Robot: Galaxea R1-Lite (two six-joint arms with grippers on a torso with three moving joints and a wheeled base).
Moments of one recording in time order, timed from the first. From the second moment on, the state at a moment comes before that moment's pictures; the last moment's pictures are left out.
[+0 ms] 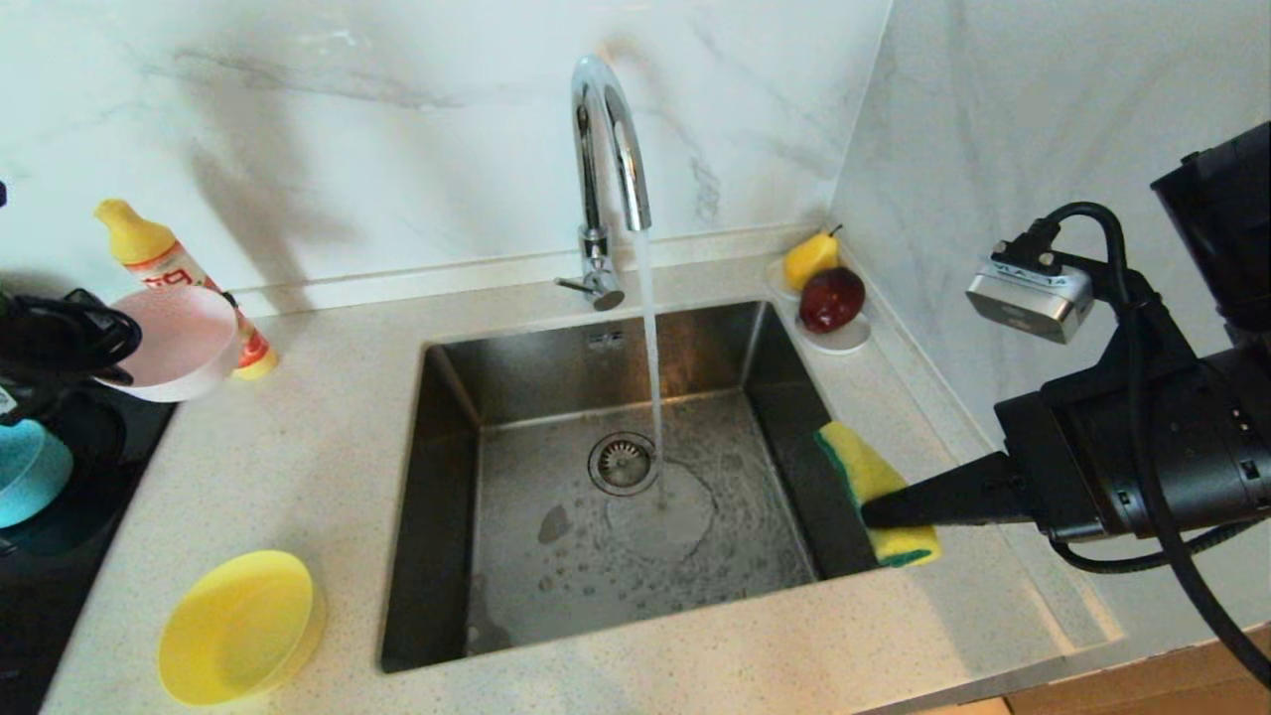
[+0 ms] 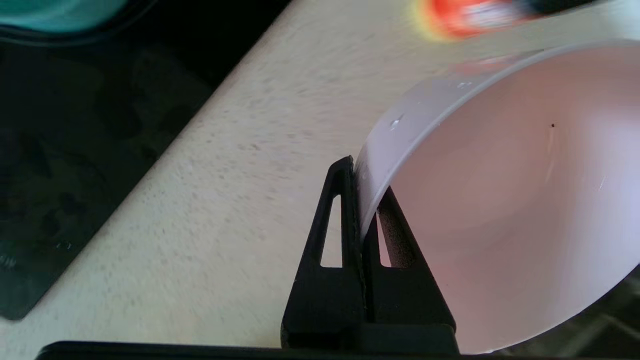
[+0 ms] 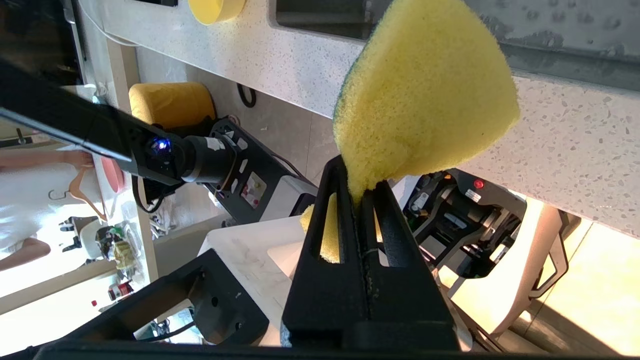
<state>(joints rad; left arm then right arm) 0.44 1.86 -1.73 0.58 -0.04 -0.56 0.63 1.44 -1.35 0.57 0.41 0.47</state>
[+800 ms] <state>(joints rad) 0.04 1.79 -1.78 0.67 0.02 -0.61 0.63 1.45 -1.35 0.57 0.41 0.47</state>
